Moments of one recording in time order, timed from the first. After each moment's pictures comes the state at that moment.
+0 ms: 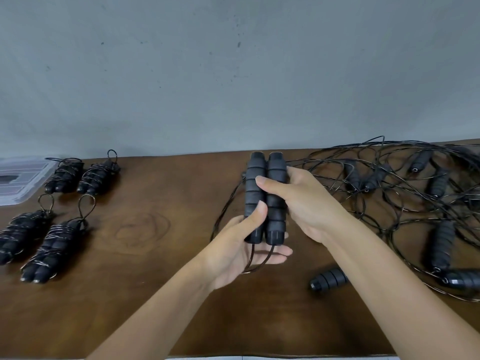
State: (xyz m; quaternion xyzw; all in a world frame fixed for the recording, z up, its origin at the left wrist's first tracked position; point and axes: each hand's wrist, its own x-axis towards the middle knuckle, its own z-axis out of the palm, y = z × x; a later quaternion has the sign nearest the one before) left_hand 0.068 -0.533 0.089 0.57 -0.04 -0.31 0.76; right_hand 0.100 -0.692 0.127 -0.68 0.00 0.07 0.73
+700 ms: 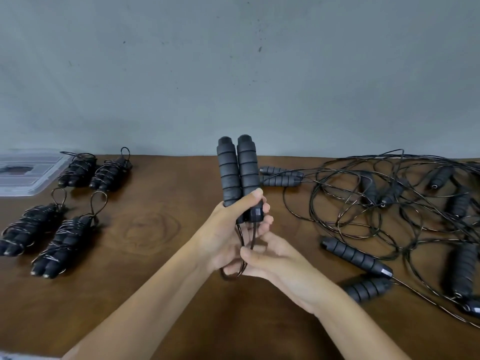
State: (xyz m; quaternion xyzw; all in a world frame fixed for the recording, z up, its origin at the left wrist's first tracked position) left_hand 0.102 -0.508 0.106 0.48 0.02 -0.23 0.85; right_hand 0.061 -0.653 0.070 -0.59 -0.12 0.26 0.76
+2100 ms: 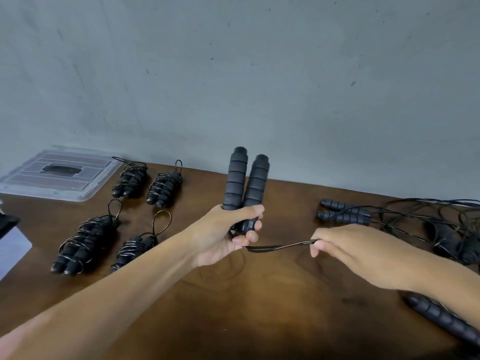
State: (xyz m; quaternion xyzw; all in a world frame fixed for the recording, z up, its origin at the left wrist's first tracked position) left_hand 0.175 -0.300 0.123 0.52 0.03 -0.28 0.80; right_hand 0.155 -0.570 0.166 -0.95 -0.27 0.15 0.02
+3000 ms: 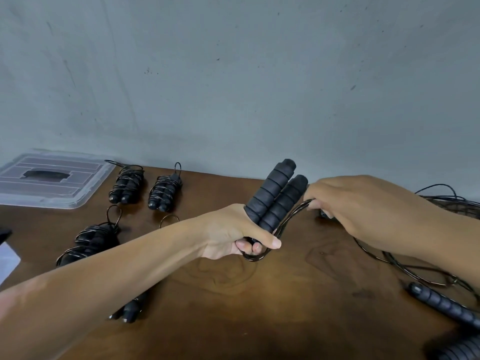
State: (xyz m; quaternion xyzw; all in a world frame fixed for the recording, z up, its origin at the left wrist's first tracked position) left_hand 0.191 -0.263 0.130 0.64 -0.10 -0.40 0.65; right_hand 0.154 -0.494 0.223 -0.95 -0.31 -0.05 -0.06
